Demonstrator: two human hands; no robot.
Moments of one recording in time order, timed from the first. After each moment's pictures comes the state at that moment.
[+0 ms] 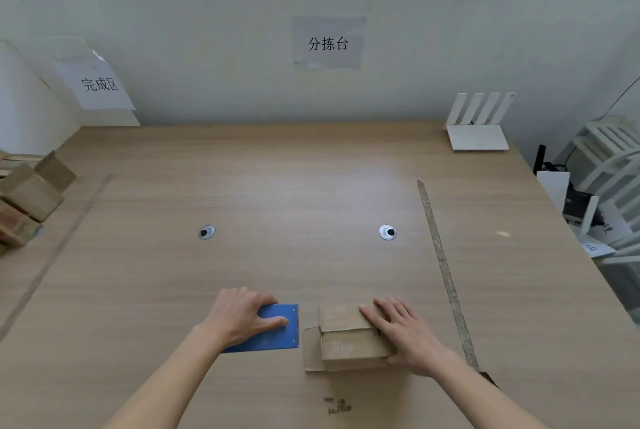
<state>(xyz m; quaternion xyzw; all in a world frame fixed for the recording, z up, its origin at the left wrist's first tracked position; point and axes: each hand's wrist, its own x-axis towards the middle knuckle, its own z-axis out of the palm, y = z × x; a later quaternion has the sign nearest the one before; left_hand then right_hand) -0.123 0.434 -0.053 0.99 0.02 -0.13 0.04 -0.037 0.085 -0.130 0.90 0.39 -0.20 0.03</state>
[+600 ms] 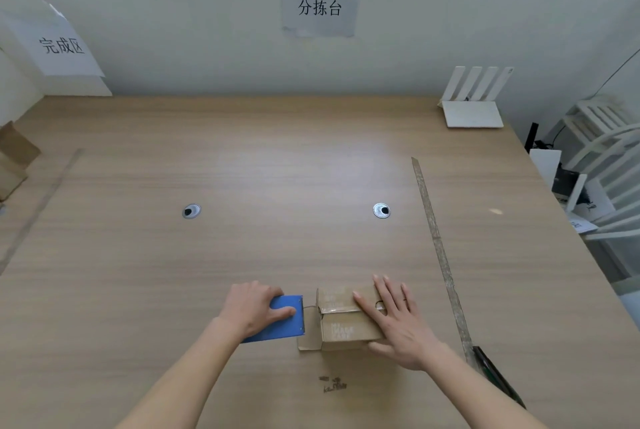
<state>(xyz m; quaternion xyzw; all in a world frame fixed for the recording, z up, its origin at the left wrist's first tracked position) -0.113 0.415 -0.121 0.98 0.02 -0.18 0.02 -0.064 0.086 -0.162 0.92 0.34 -0.19 0.03</state>
